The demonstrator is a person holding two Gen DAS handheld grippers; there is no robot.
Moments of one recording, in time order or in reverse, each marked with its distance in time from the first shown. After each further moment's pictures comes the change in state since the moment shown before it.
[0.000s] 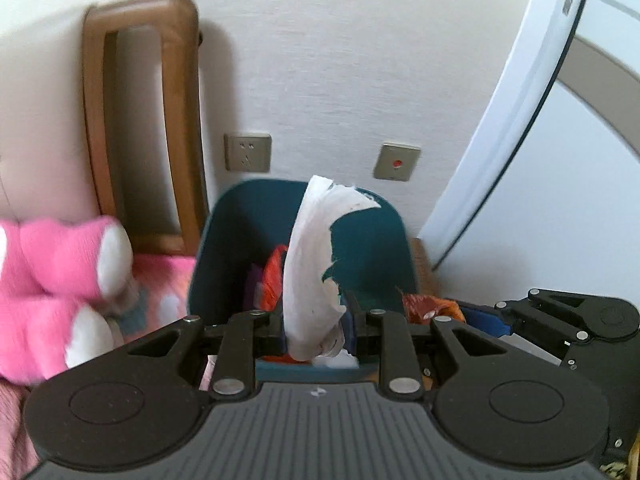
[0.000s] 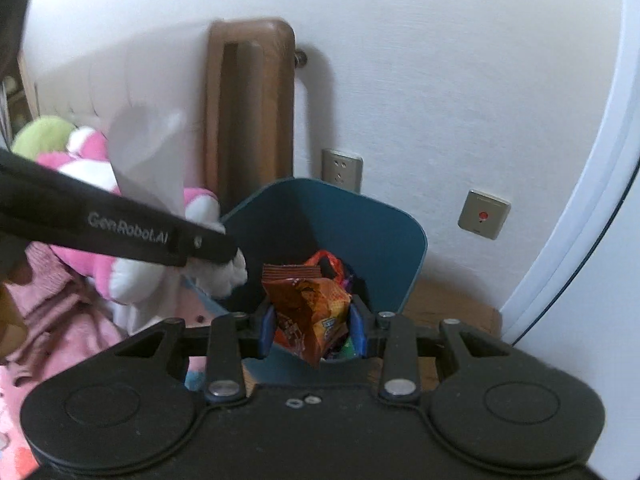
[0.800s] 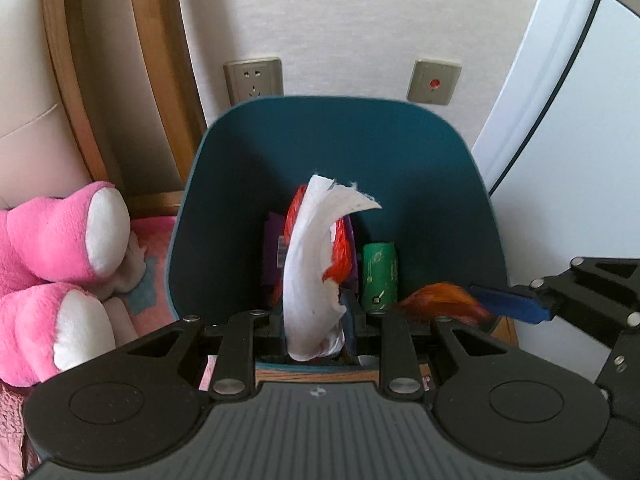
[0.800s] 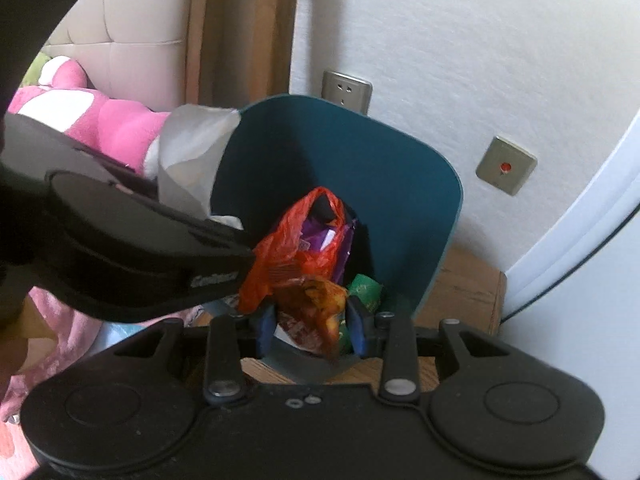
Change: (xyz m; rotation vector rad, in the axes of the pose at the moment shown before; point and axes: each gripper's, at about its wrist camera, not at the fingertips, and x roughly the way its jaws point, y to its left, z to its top) left arm 0.087 0.009 -0.019 0.052 0.191 0.075; right arm 0.068 0.016 -0.009 -0.042 0.205 -0.045
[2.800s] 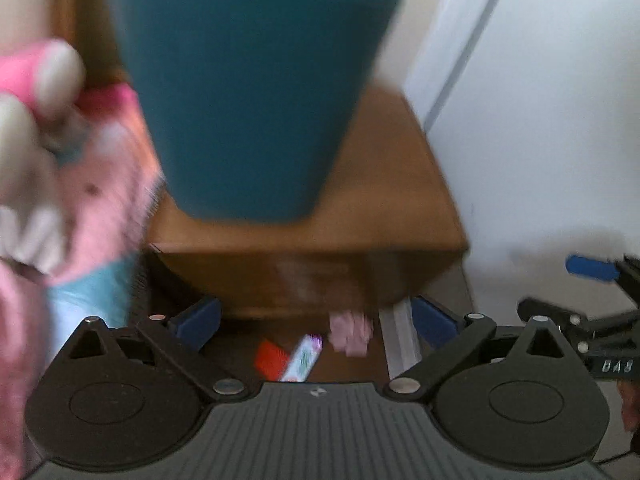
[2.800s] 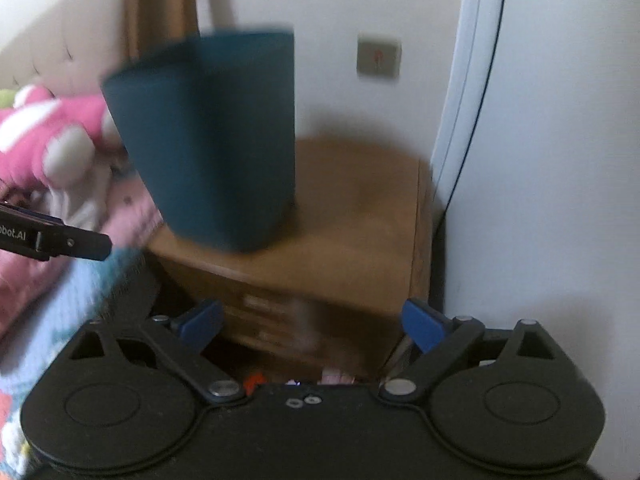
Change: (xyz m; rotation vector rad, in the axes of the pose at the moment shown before) left arm 0.055 -0.045 -0.199 -0.030 0.034 -0.169; right arm -0.021 -0.070 -0.236 0.234 -0.093 -0.065
